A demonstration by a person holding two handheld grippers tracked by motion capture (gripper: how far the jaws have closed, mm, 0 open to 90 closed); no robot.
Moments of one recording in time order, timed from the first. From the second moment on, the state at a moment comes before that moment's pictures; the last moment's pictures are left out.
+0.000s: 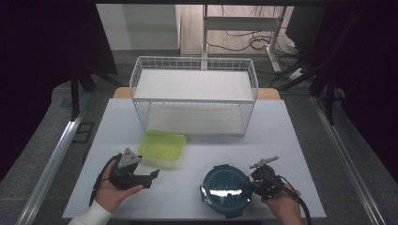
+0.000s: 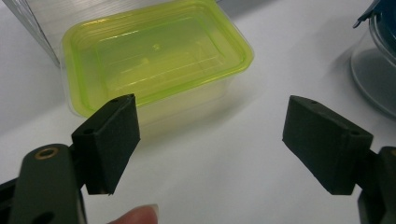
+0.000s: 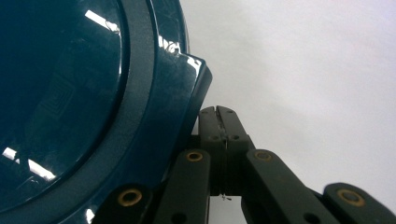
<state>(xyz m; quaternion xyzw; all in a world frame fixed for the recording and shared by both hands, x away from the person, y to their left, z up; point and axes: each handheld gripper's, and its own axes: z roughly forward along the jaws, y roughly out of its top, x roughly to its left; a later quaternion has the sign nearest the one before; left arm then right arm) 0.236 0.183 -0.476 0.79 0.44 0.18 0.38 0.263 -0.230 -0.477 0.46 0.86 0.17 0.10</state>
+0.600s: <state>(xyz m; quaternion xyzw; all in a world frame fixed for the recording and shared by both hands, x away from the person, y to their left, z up) 0.237 0.185 -0.476 0.79 0.45 0.18 0.38 0.261 -0.203 -0.480 0.44 0.88 0.18 0.09</state>
